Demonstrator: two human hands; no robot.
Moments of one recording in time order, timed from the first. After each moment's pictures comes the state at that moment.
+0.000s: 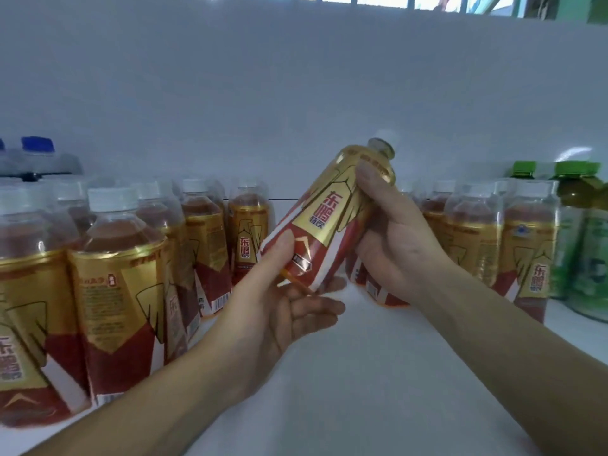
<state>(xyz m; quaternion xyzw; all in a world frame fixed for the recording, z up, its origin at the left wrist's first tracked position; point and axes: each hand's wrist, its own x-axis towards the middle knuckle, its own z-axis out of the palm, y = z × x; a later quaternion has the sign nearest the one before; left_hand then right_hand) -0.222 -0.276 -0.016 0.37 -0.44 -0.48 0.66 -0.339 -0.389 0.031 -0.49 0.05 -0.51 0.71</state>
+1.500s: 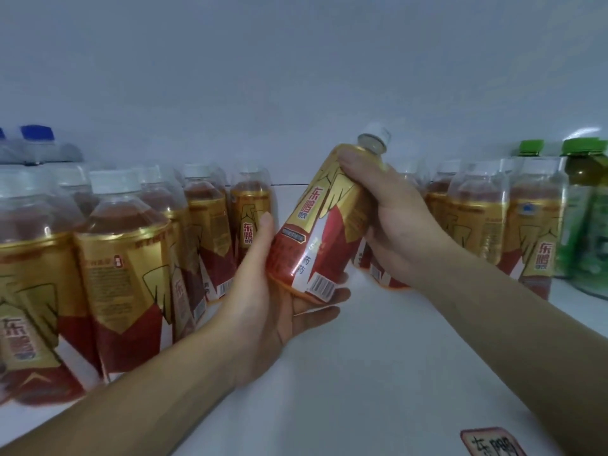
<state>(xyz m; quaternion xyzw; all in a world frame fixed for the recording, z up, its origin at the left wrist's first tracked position) -0.218 -0.280 -0.022 0.41 -0.41 -0.49 0.65 -0.337 -0.384 0.029 -0.60 0.11 -0.50 0.62</state>
